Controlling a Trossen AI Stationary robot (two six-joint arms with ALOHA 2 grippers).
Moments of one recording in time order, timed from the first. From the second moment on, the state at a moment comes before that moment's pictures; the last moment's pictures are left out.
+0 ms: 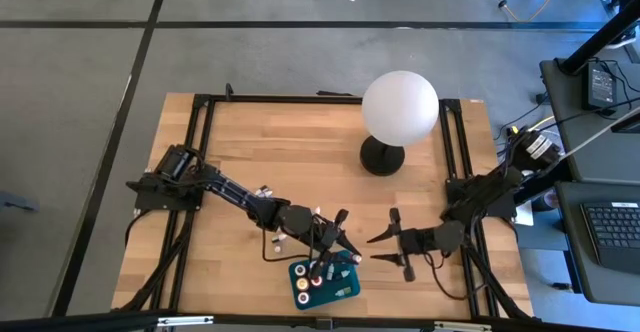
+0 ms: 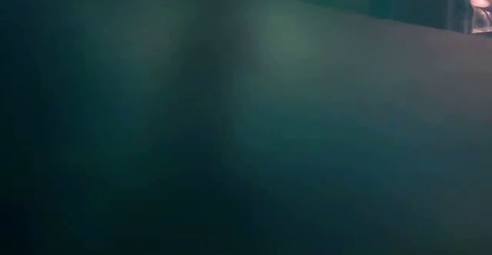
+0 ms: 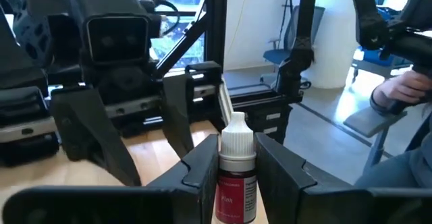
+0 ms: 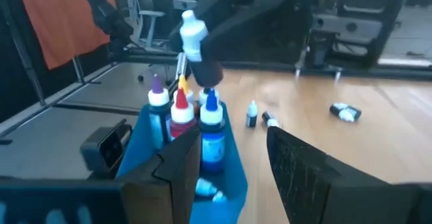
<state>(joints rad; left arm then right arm) -0.34 1.93 1.15 0.73 0.07 -0.03 0.77 1.47 0.41 0.94 0.58 0.09</state>
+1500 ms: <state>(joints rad) -0.35 1.93 1.14 0.79 0.03 0.02 0.70 1.59 0.64 0.89 0.46 -0.01</state>
